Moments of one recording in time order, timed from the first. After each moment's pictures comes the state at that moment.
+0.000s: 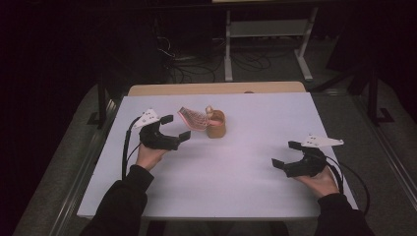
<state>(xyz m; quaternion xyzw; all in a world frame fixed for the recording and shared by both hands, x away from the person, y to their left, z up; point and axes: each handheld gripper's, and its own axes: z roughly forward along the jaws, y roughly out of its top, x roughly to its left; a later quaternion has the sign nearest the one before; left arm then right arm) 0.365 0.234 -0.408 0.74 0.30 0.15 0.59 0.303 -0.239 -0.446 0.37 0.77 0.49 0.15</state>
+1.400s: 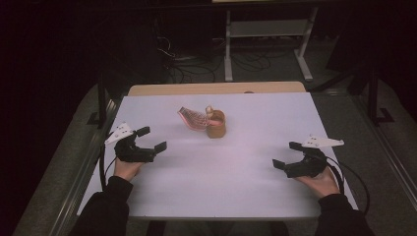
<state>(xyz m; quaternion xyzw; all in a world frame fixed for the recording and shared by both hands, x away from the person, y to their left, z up) 0.337 0.302 -0.431 0.72 0.34 0.17 0.58 0.303 -0.241 -0.448 0.38 0.77 0.49 0.14</state>
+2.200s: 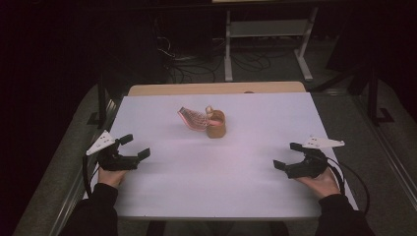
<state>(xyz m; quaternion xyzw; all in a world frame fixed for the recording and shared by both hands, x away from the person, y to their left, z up) 0.317 0.348 -0.446 0.71 0.37 0.19 0.57 0.301 -0.243 -0.449 0.38 0.77 0.48 0.14</state>
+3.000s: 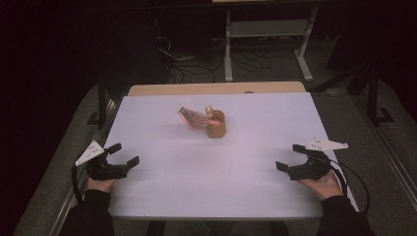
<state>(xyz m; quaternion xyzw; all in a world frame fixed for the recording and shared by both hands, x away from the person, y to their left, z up) 0.298 0.377 -0.463 0.70 0.40 0.20 0.55 0.295 -0.249 -0.450 0.39 0.77 0.48 0.15</state>
